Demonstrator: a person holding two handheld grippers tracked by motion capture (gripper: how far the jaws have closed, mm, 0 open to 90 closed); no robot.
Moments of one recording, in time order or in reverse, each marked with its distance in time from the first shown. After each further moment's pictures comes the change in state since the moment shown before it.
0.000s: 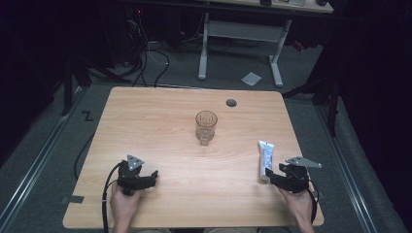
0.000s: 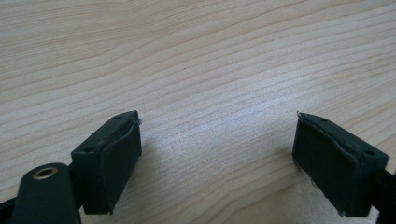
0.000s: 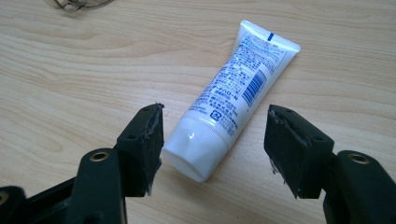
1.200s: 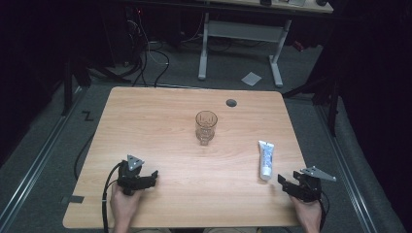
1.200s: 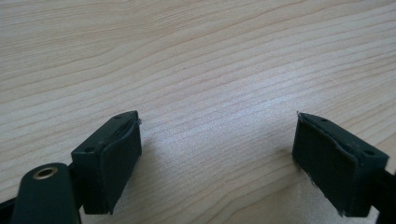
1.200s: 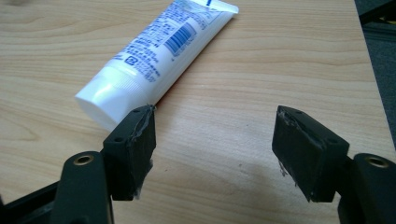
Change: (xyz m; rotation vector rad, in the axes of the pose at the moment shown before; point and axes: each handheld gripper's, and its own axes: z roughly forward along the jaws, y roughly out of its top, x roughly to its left) left arm 0.000 0.000 0.000 0.000 -0.001 0.001; right arm -0.038 -0.044 -0.003 -0.049 -0.059 0.069
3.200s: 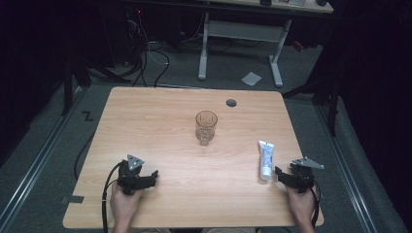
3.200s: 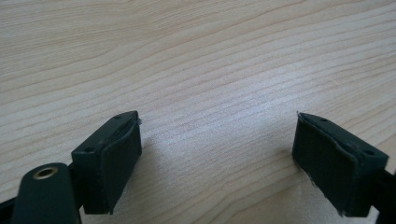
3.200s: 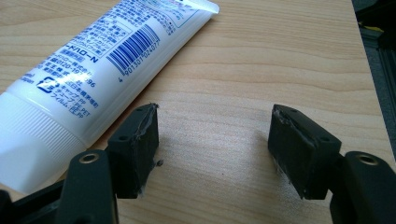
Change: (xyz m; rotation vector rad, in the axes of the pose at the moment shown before) left arm 0.000 0.000 0.000 -0.001 -0.002 0.002; right arm -0.009 0.014 0.042 0.035 -0.079 -0.055
